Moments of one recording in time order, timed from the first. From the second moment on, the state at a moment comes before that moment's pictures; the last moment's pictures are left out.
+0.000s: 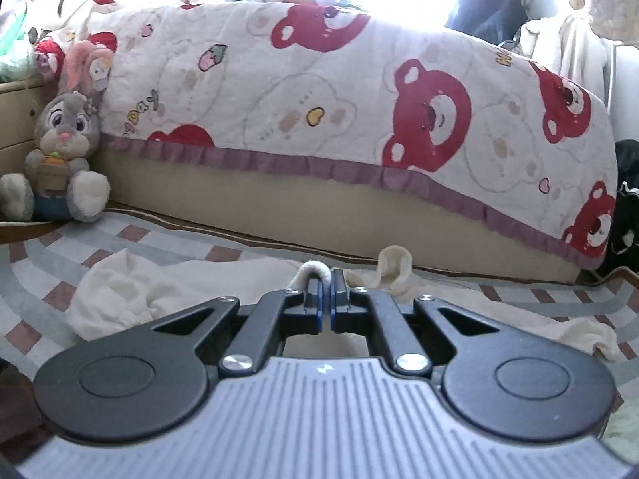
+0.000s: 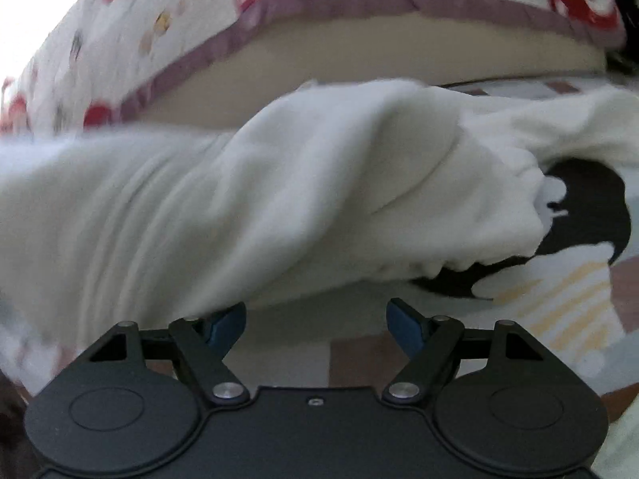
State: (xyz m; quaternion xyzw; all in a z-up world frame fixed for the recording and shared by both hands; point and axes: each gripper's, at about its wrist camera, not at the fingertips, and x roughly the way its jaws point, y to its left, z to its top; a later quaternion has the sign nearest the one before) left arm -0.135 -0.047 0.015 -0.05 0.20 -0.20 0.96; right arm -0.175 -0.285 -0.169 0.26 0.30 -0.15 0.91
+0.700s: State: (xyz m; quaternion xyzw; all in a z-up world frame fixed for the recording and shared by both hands) left arm -0.143 -0.054 0.029 -0.09 0.21 -0.25 0.94; right arm -0.155 -0.196 -0.164 0.19 0.30 -0.10 0.93
